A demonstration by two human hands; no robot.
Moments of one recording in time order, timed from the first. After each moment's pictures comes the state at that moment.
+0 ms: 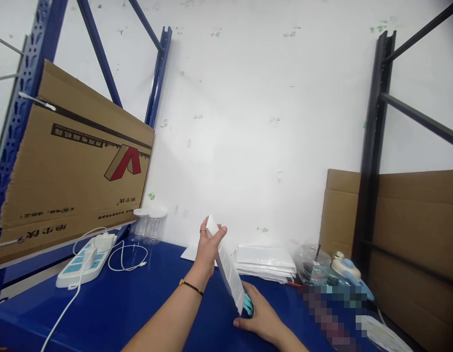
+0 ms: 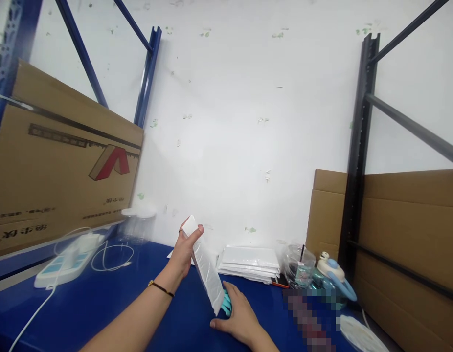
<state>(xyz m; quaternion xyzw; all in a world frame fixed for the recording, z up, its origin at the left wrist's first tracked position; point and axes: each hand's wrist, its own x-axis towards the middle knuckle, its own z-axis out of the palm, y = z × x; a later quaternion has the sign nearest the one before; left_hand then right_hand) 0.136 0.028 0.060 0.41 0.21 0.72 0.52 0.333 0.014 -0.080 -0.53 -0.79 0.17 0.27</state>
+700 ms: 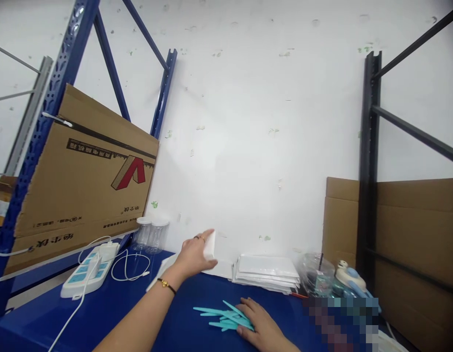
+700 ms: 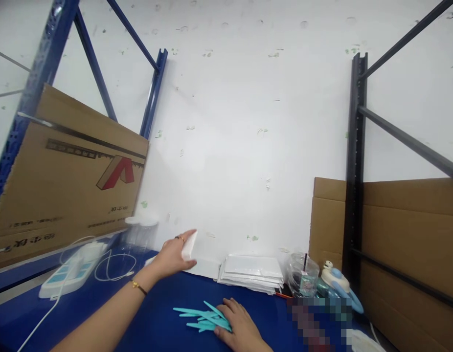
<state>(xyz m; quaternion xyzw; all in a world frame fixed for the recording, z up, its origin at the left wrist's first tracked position) 0.057 0.043 0.059 0.74 0.40 0.52 0.16 0.328 0.007 -0.076 -0.51 -0.84 0.10 0.18</state>
